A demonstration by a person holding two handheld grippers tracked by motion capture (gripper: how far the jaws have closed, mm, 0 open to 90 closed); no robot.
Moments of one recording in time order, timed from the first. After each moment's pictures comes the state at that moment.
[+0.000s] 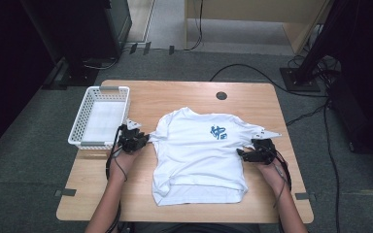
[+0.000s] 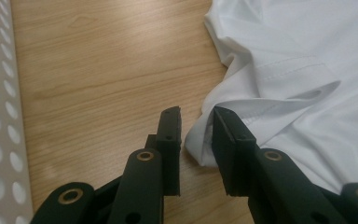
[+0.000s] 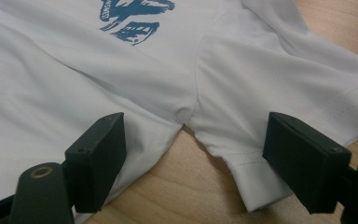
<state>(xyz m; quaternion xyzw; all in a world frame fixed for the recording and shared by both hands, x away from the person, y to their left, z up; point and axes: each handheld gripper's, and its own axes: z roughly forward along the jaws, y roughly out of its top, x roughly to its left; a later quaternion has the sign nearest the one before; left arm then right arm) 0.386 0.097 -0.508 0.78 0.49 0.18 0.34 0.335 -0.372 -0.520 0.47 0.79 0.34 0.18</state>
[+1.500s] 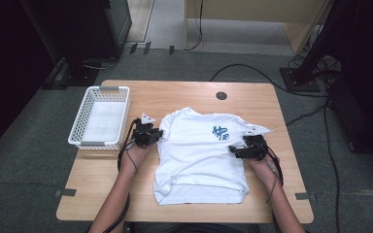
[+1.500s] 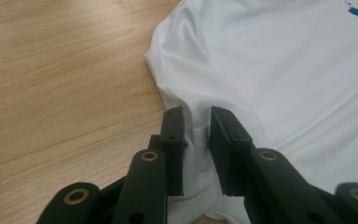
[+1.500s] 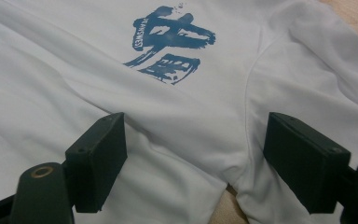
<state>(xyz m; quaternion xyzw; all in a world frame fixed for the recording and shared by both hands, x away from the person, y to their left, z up) 0.409 0.056 -0.504 0.80 0.45 0.15 0.37 0.350 -0.348 -0.520 0.46 0.80 0.35 0.17</state>
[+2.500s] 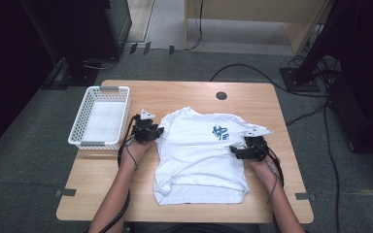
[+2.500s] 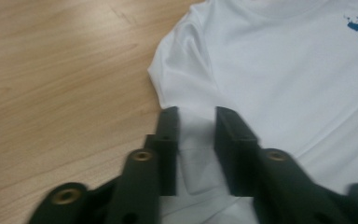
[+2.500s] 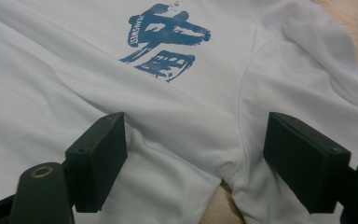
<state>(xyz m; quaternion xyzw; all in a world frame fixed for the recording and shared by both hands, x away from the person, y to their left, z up) 0.420 0.055 -0.500 0.80 0.45 0.14 0.37 0.348 -0.350 -0.522 0.45 0.80 0.35 0.19</state>
